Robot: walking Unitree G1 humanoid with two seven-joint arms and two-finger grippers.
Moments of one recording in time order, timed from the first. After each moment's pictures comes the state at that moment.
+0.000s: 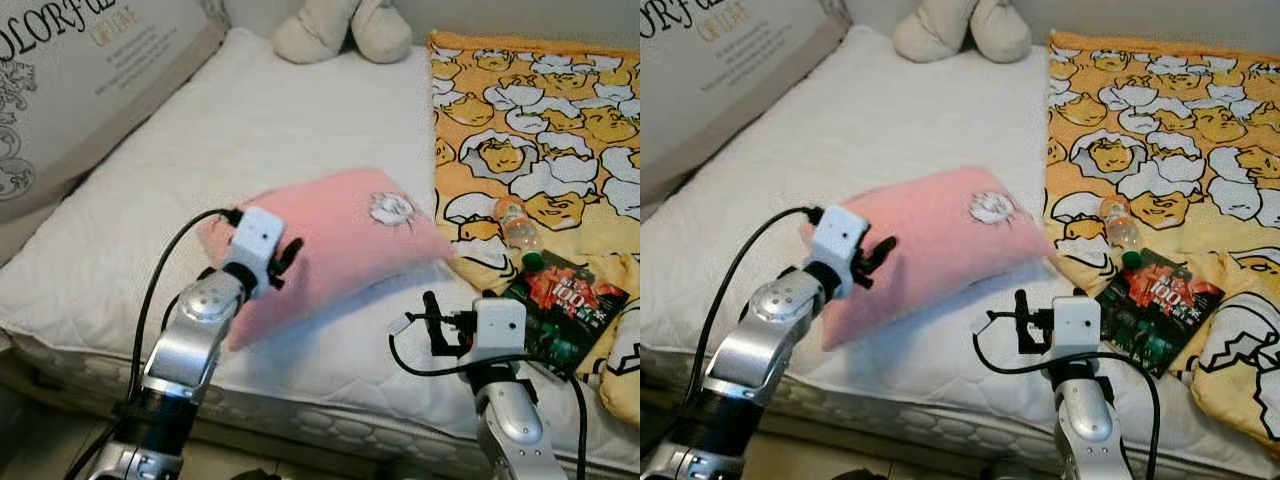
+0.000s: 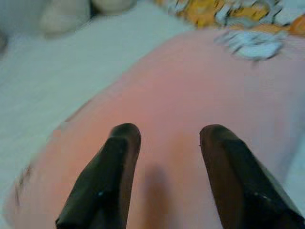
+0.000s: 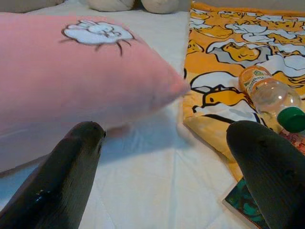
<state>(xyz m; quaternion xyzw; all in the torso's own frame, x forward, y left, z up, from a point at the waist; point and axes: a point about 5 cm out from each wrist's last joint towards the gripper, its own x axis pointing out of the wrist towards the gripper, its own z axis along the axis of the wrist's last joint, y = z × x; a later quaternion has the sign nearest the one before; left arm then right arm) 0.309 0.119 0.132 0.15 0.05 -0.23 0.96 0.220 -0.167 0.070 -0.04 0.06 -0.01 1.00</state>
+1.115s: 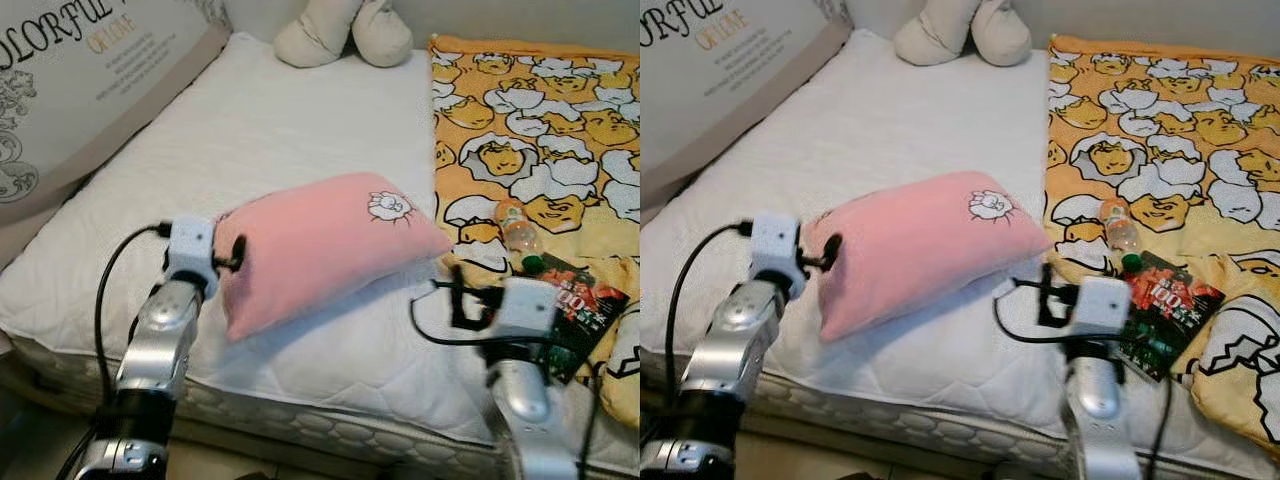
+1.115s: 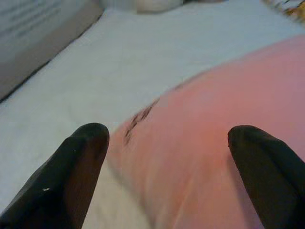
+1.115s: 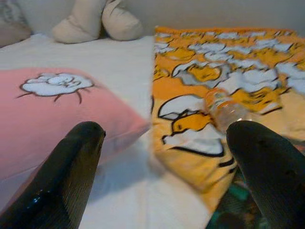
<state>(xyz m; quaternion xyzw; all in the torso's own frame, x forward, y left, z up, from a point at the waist) 0.320 0.185 0.104 0.08 0.07 -0.04 0.99 0.240 -0.179 0.085 0.00 0.02 -0.08 1.00</state>
